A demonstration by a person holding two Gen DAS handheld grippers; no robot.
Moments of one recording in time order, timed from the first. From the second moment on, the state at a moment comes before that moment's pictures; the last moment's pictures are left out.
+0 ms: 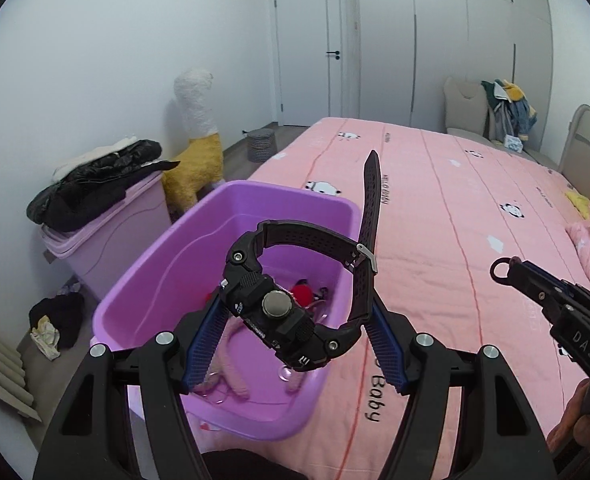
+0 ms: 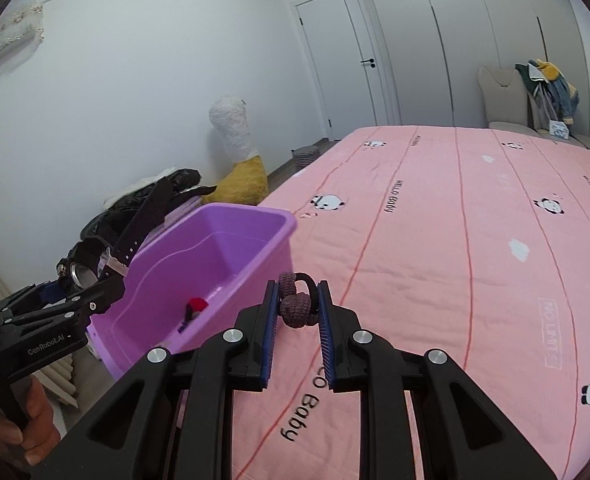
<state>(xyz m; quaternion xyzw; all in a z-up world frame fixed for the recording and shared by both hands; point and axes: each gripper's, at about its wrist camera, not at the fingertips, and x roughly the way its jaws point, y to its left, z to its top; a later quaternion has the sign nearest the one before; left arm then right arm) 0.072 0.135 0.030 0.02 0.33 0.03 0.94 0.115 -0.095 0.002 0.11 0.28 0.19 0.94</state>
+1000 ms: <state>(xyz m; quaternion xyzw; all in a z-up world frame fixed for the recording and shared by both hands) 0.138 0.235 -0.029 -0.07 0.44 0.14 0.89 0.265 0.086 -0.030 0.05 0.42 0.26 0.87</state>
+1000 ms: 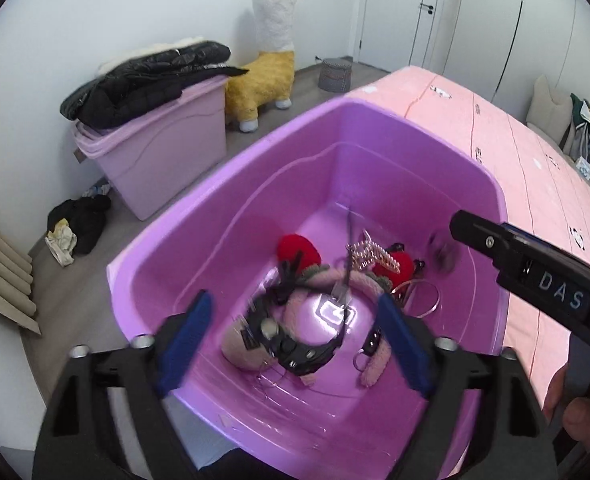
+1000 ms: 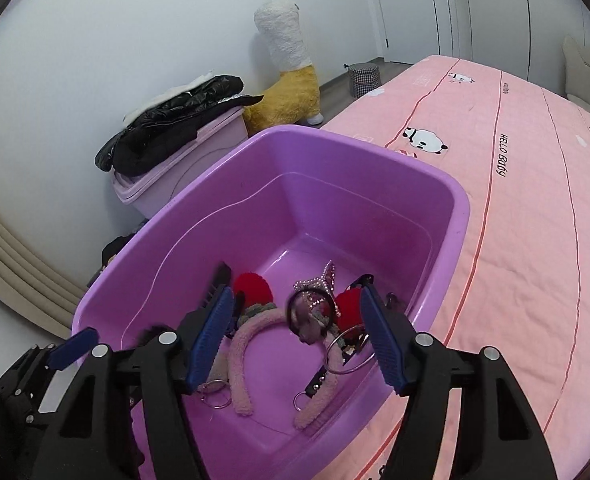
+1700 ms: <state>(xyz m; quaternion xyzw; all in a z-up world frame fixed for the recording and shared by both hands) 0.124 0.241 0.004 -0.07 0.42 0.17 0.89 0.237 0.067 -0.014 0.03 0.42 0.22 0.88</state>
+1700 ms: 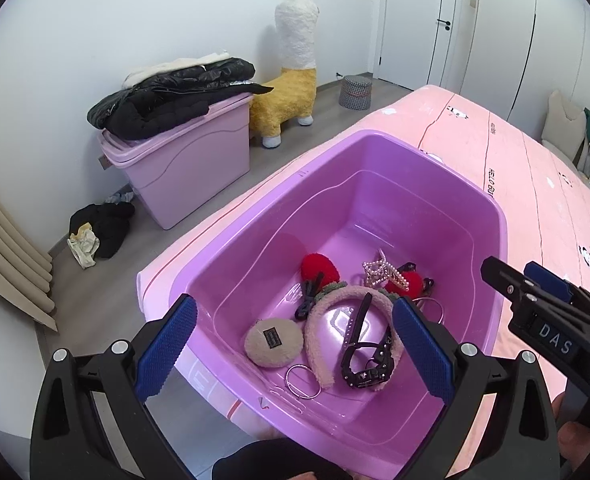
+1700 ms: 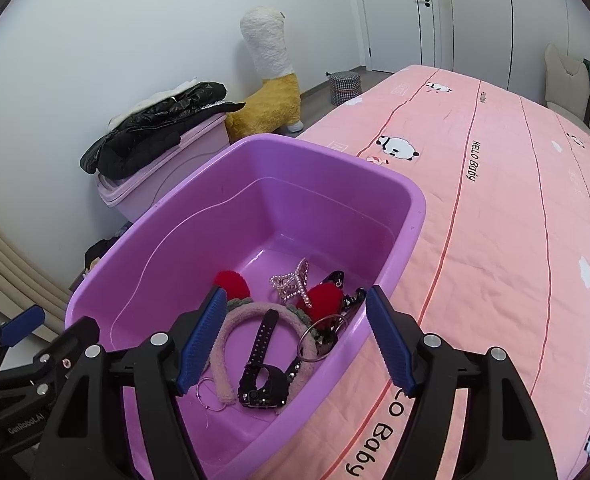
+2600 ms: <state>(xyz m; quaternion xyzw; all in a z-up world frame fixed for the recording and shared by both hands) 0.102 0.237 0.024 -0.07 0.40 0.19 0.90 0.207 0.050 -0.004 0.03 0.40 0.21 0.89</state>
